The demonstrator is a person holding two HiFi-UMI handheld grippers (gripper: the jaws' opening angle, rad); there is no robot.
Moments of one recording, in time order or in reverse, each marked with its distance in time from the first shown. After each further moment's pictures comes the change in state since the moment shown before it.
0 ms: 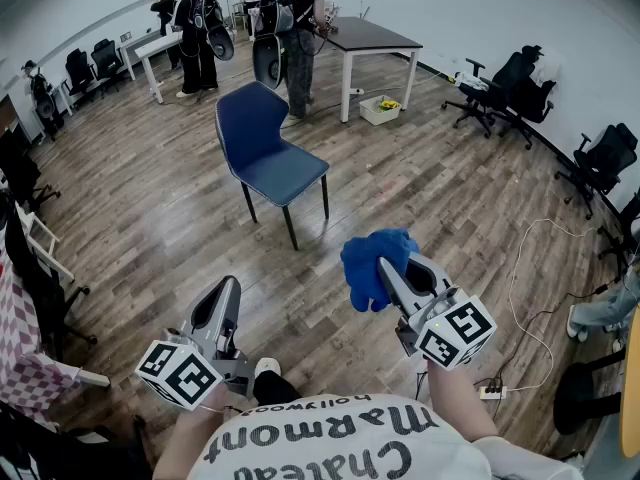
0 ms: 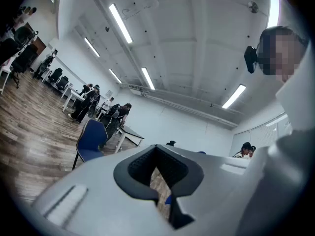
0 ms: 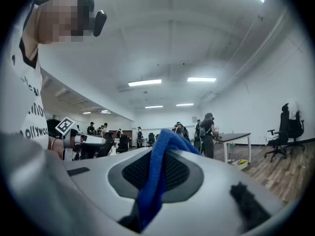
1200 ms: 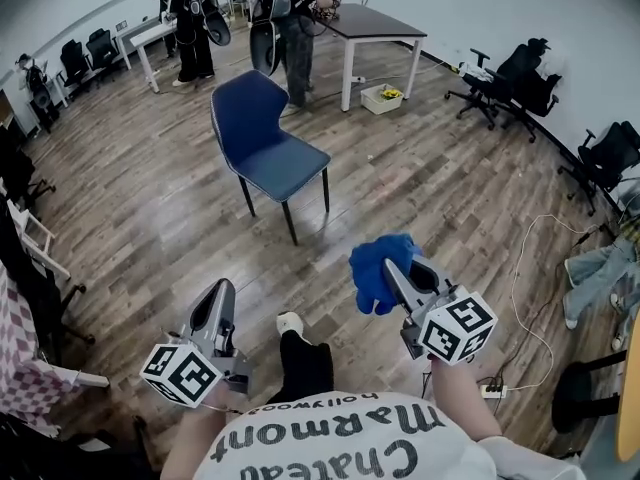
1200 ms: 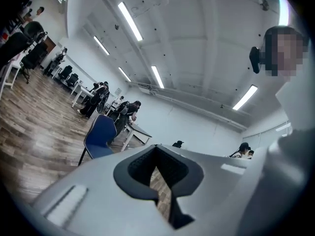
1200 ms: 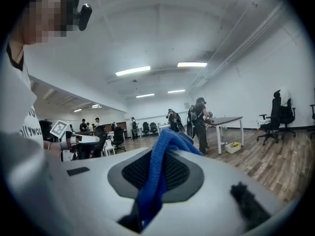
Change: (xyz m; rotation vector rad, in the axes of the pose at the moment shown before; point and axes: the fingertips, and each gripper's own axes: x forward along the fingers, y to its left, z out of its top) left arm 0.030 0.068 -0.022 -0.061 0.009 0.088; right arm 0.036 -0.047 -0.057 0.103 0.156 -0.076
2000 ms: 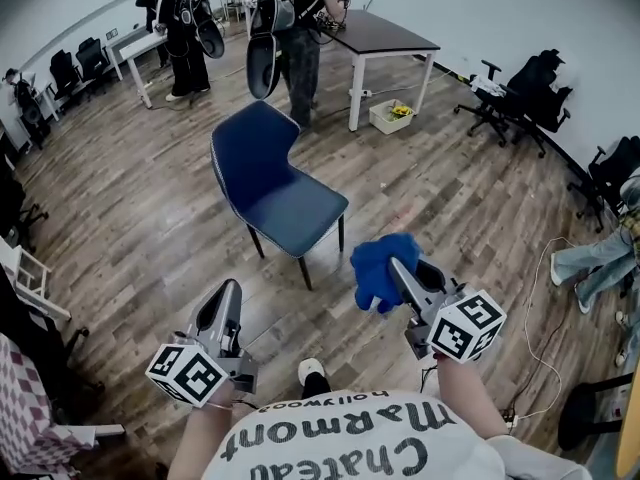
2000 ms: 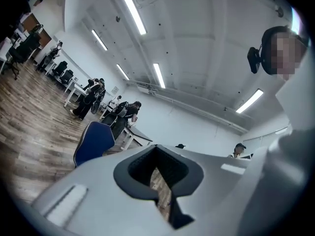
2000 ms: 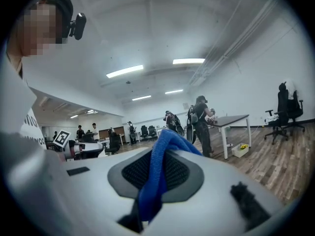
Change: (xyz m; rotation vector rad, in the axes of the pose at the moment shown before) left arm 0.206 0.135 0.113 0.000 0.008 -0.058; right arm 0.236 -0.092 0.079 0.057 -0.030 0.008
